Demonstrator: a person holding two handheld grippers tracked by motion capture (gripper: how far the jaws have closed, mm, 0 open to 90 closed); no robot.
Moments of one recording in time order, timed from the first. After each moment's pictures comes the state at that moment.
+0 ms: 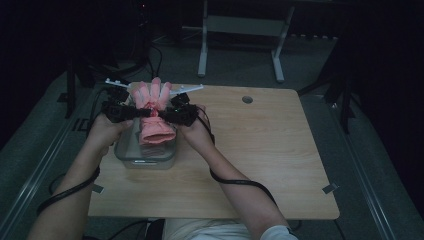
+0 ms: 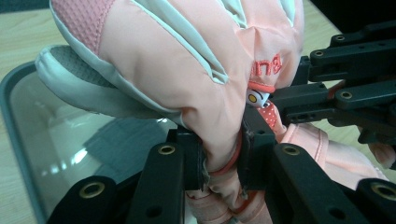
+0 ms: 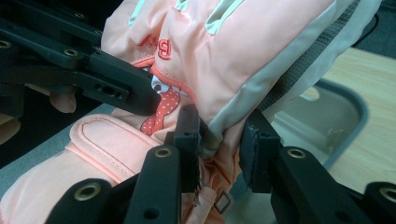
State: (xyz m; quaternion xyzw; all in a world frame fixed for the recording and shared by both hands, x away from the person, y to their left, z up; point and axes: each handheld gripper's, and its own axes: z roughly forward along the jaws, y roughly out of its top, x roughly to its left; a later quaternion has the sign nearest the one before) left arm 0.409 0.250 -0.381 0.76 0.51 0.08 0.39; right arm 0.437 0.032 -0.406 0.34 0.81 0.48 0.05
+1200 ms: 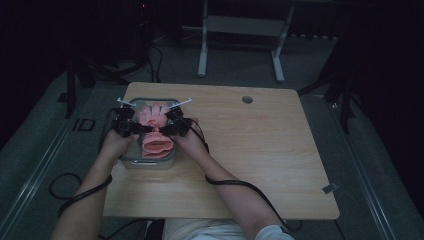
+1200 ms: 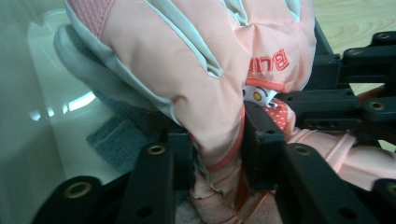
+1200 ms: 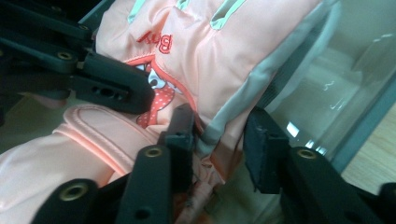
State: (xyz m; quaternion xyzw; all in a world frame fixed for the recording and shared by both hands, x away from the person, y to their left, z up) left arm 0.438 0.260 -0.479 0.73 0.58 0.03 0.35; right arm 0.465 0.056 -0.490 0.39 0.84 0.39 0.02
